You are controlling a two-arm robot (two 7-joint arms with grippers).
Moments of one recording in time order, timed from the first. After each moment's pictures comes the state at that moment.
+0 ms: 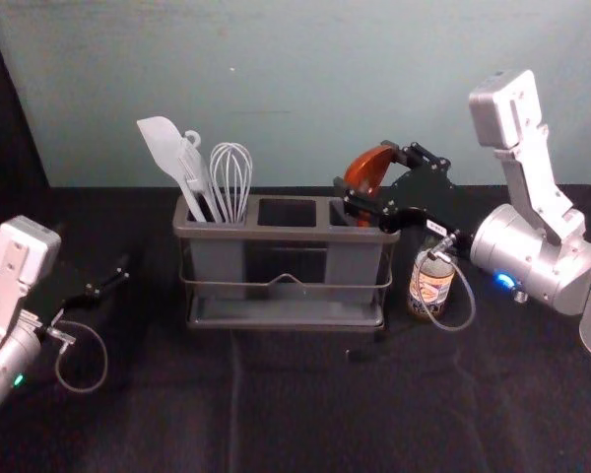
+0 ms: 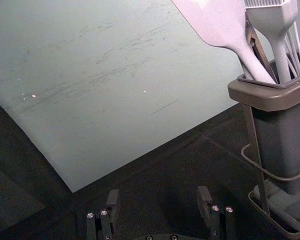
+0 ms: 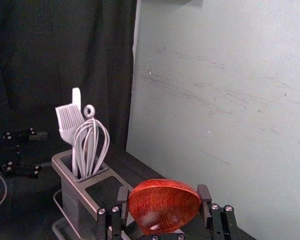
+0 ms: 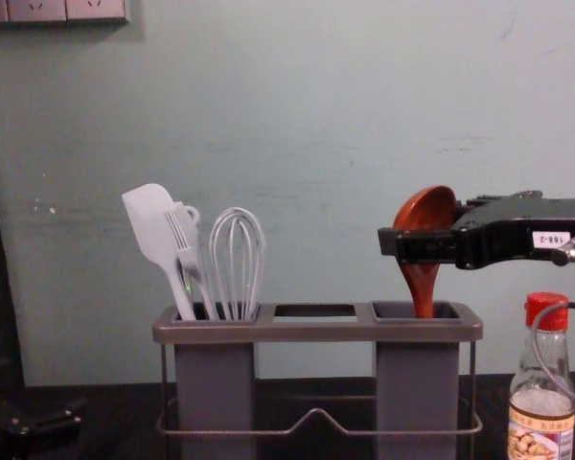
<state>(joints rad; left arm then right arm) -0.20 0.60 0.45 -1.41 -0.25 -0.12 0.03 0.32 0.45 -0.35 -1.70 0.28 0.26 0.37</state>
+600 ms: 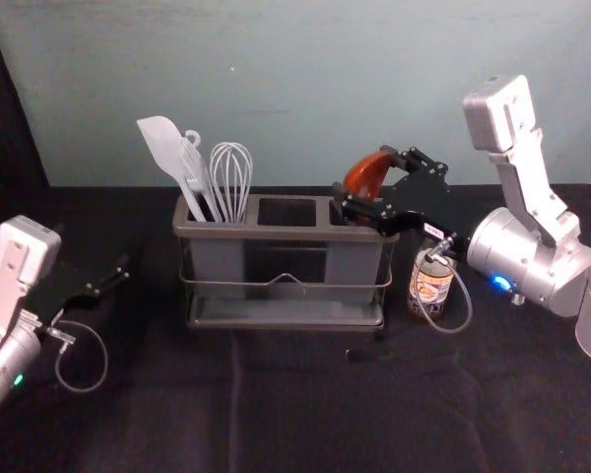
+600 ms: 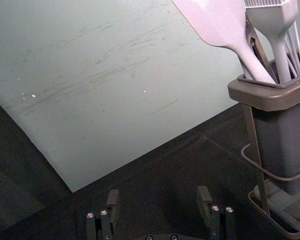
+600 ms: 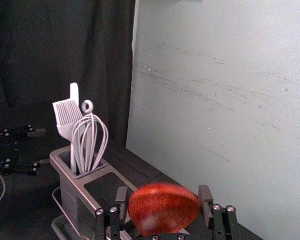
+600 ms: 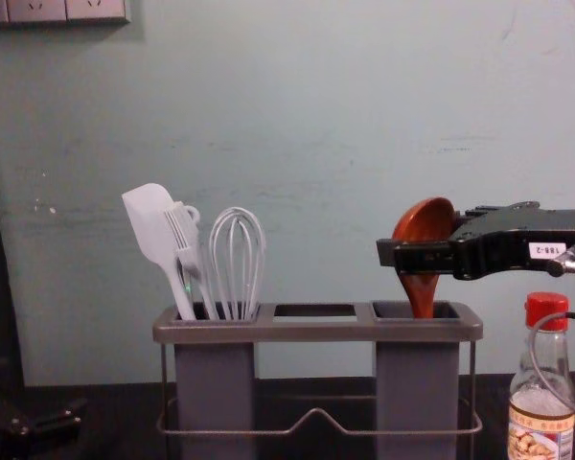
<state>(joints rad) -0.20 0.60 0.45 -1.41 -0.25 -0.12 0.03 0.32 0.44 -0.35 -1.68 0.27 0.26 0.36</state>
